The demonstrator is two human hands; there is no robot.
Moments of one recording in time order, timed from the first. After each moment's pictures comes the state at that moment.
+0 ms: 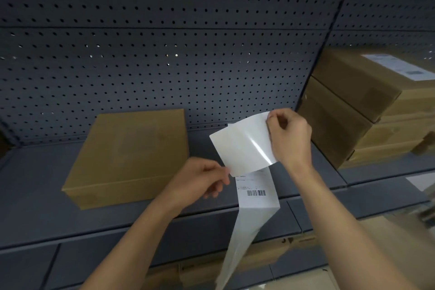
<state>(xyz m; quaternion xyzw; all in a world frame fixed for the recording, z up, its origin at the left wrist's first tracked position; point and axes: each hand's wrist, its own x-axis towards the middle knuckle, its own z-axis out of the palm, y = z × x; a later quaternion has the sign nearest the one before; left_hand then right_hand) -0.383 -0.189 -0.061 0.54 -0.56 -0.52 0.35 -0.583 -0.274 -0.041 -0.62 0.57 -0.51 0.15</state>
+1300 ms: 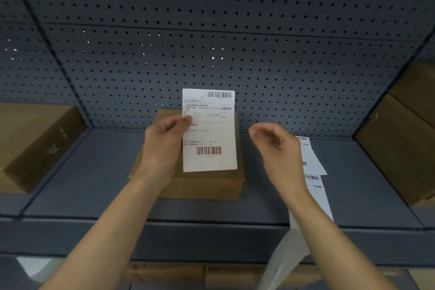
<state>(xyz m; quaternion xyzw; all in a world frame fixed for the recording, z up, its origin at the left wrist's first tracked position) -0.264 -0.185 -0.016 0.58 -0.29 -0.39 0.65 -0.453 -0.241 -0.040 -0.64 0.41 -0.53 0.38</state>
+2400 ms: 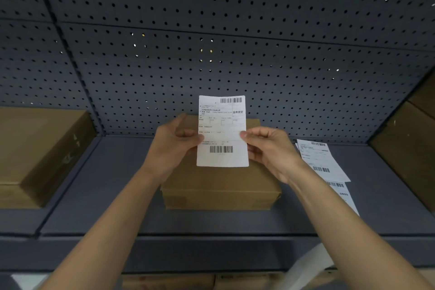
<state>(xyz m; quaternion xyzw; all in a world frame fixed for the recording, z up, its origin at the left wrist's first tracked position) -0.162 -0.204 -0.044 0.59 -0.44 -0.40 0.55 -0.373 -0.282 -0.047 -0.53 0.42 -0.37 0.63</state>
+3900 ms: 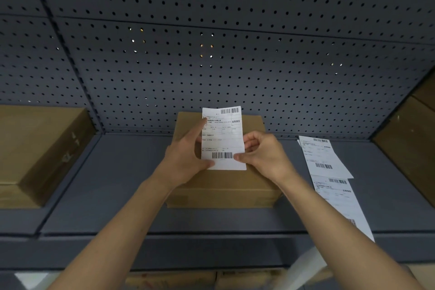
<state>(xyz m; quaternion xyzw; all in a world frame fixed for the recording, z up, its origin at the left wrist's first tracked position) -0.165 -0.215 -0.080 0.68 -0.61 -0.24 0.34 -0.366 -0.284 -0.075 -0.71 0.51 -0.29 0.39</state>
